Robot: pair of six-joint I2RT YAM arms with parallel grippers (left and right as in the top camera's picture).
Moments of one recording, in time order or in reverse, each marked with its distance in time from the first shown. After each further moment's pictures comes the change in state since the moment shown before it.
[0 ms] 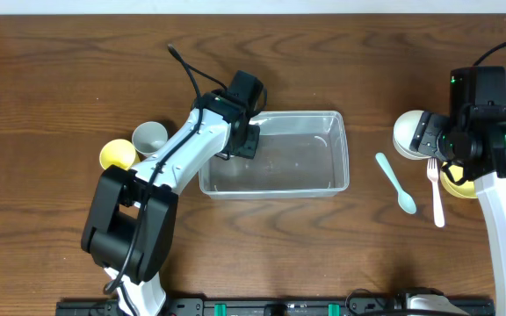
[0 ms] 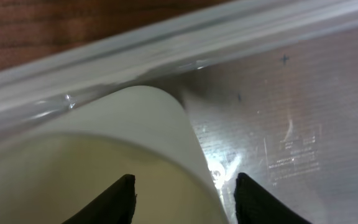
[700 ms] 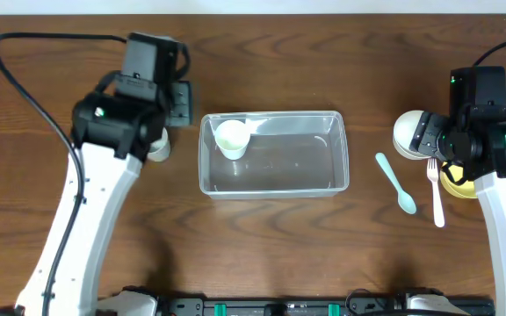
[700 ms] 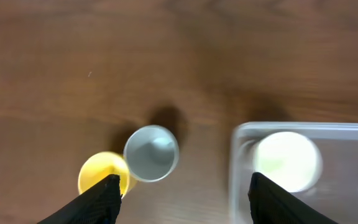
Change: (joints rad) left arm 0.220 -0.427 0.202 -0.269 -0.239 0.025; right arm 0.000 0.000 0.000 0.000 0.000 0.000
